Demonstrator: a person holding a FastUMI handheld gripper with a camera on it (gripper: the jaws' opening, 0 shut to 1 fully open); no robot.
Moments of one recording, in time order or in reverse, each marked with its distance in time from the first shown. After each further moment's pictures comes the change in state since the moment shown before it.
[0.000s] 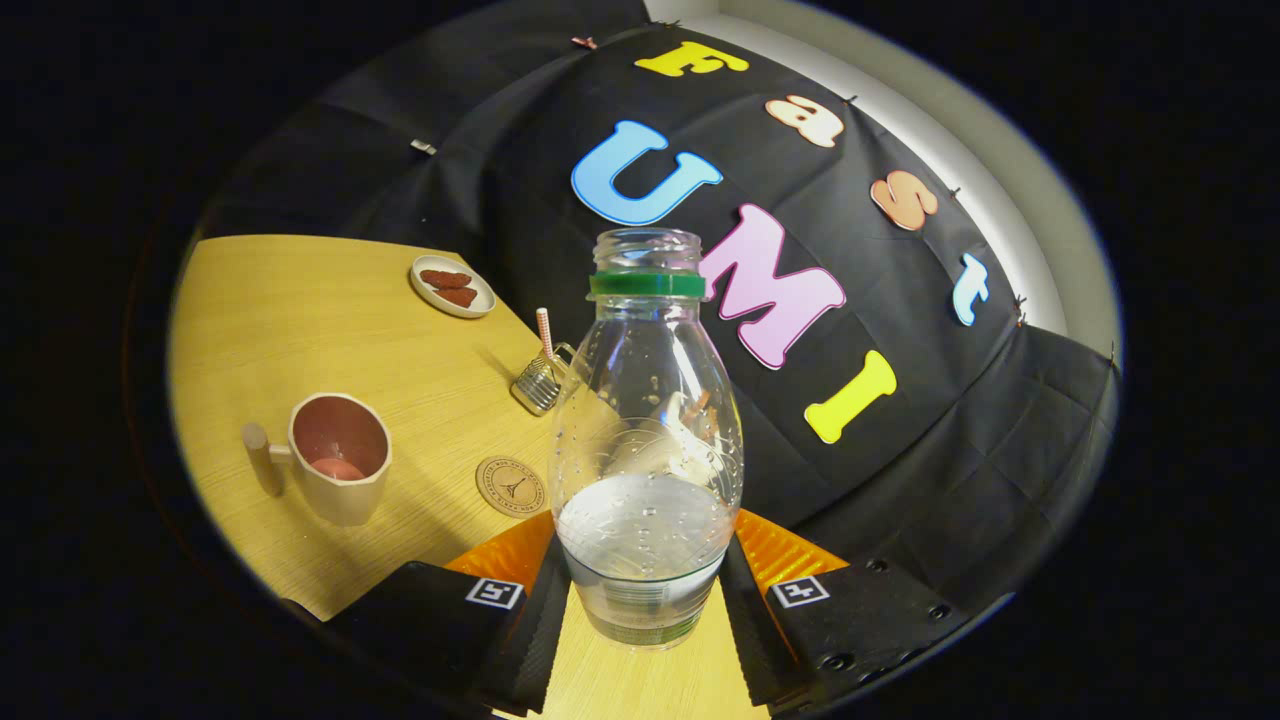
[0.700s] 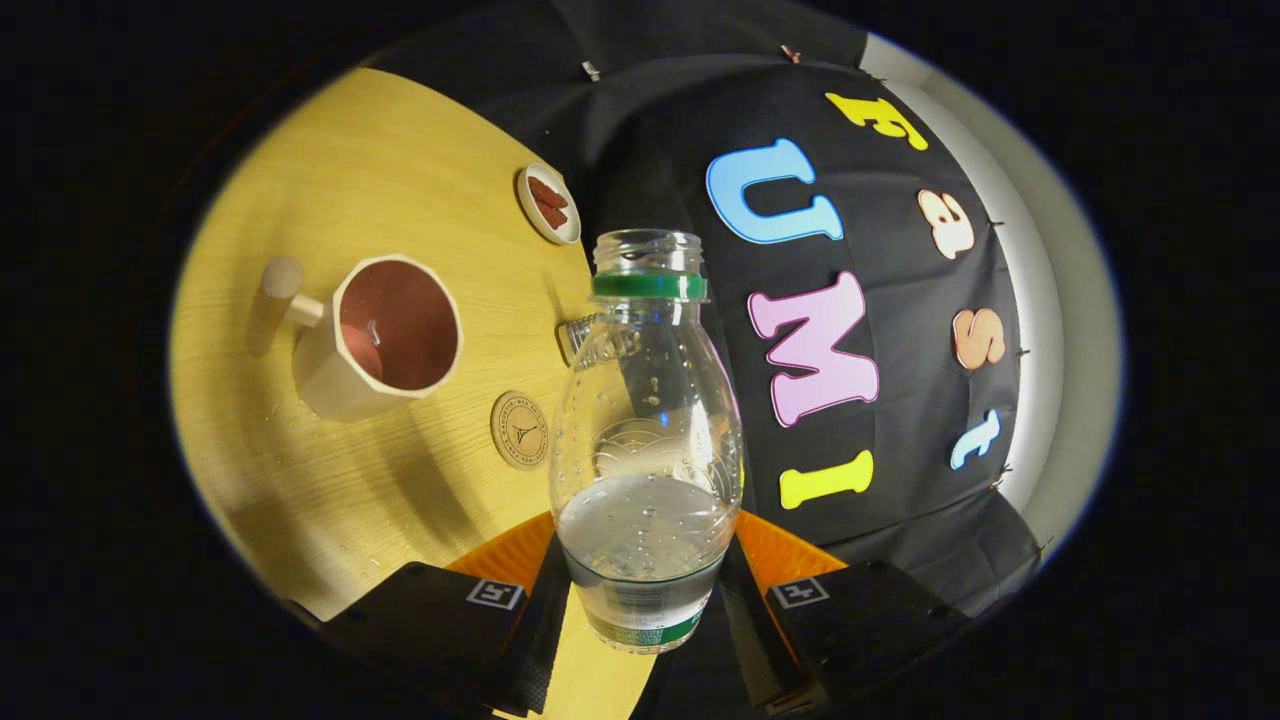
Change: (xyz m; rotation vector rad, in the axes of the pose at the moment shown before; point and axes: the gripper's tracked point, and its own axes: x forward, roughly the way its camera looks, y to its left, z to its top) arm 0.008 0.043 -0.011 -0.498 0.050 0.000
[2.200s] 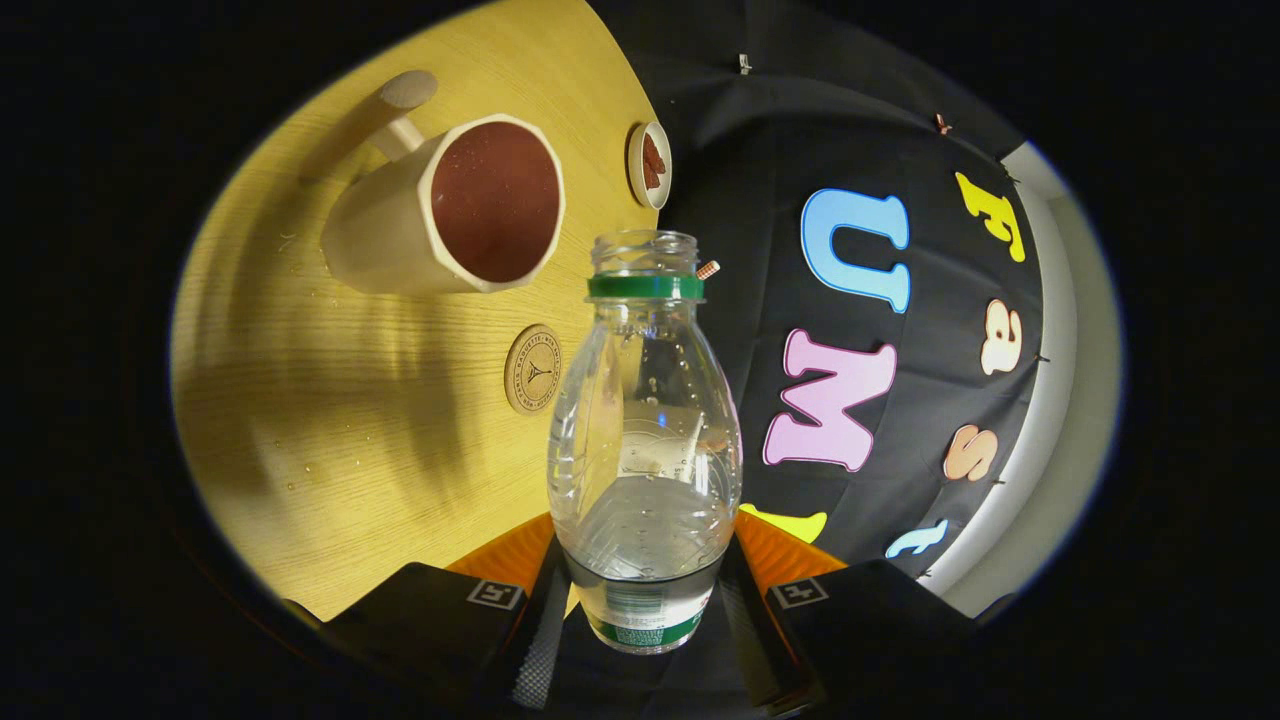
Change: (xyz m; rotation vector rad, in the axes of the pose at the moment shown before) arm 0.019 0.017 -0.016 -0.390 0.039 0.001
